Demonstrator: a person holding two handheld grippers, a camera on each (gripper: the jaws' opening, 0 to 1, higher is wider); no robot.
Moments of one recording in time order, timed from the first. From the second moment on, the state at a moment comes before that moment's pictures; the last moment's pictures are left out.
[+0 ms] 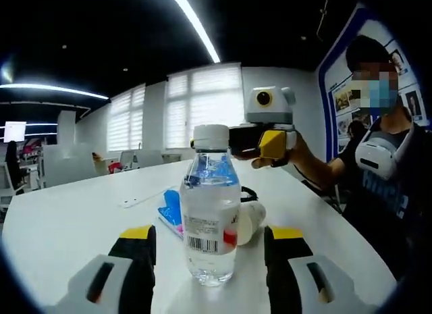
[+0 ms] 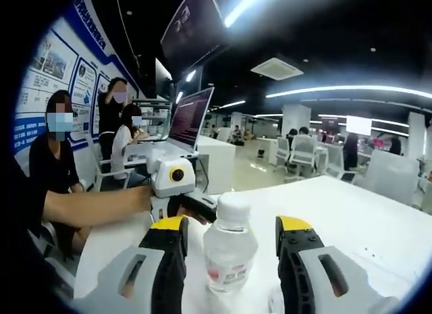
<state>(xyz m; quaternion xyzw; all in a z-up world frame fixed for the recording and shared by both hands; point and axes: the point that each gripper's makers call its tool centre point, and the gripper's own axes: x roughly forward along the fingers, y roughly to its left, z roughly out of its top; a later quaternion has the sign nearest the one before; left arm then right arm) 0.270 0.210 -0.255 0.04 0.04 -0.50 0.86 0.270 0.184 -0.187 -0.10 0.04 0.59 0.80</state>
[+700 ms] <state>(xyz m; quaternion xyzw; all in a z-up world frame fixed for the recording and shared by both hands) 0.246 0.198 -0.244 0.05 0.02 -0.46 0.88 0.261 0.163 -0.181 -0.10 0.02 0.58 0.81</state>
